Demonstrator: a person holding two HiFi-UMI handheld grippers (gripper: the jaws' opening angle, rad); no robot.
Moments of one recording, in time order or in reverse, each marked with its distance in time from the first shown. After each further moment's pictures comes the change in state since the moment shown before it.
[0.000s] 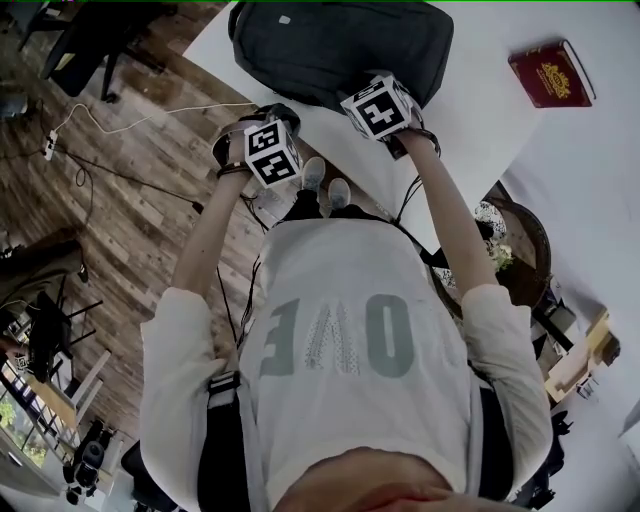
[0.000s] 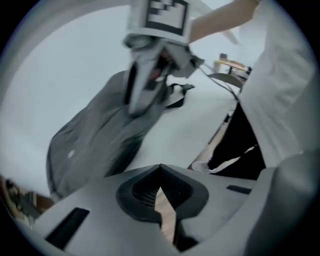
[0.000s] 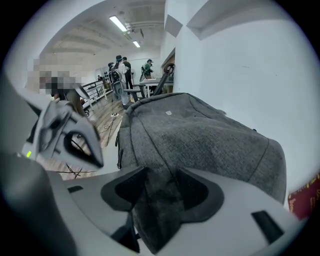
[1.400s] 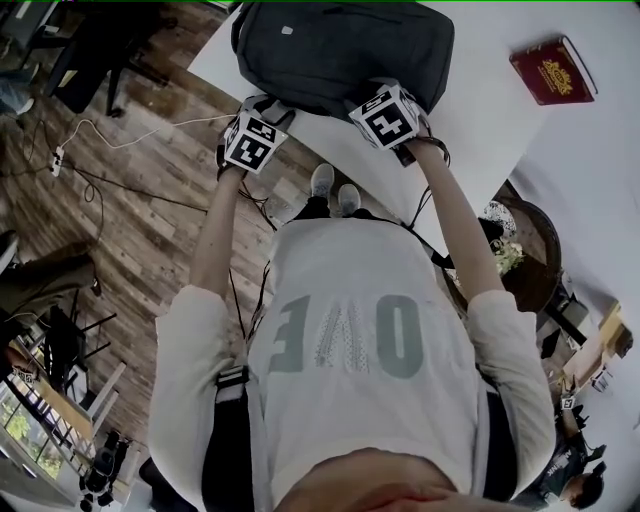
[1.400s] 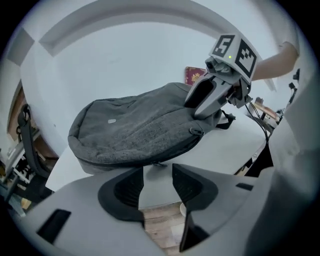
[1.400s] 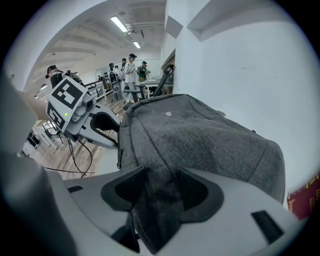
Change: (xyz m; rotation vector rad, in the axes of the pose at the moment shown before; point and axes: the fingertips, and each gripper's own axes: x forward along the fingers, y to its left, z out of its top) left arm 0.003 0.073 -0.037 -0.477 -0.242 0.090; right arm 0.000 0.001 0.001 0.000 -0.016 -0.010
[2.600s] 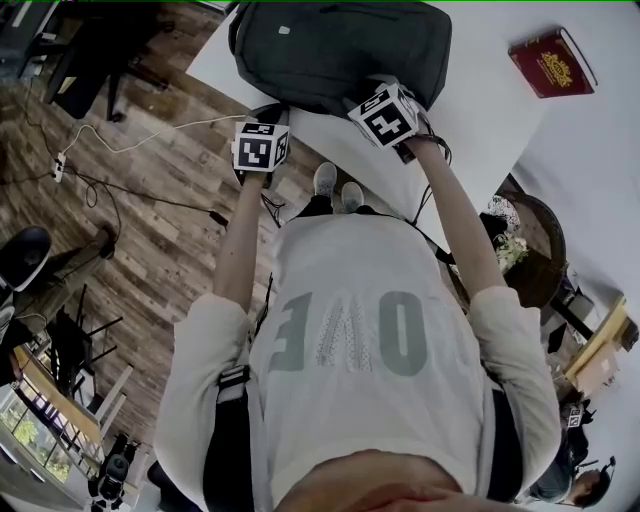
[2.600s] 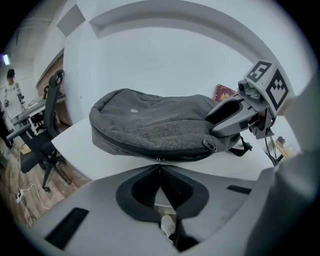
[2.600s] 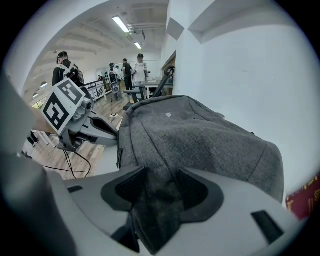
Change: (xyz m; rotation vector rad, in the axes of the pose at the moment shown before) left arm -0.002 0.006 -0.005 -0.401 -0.066 0.102; right arm -0.002 0.001 0.002 -0.008 -0.013 -0.014
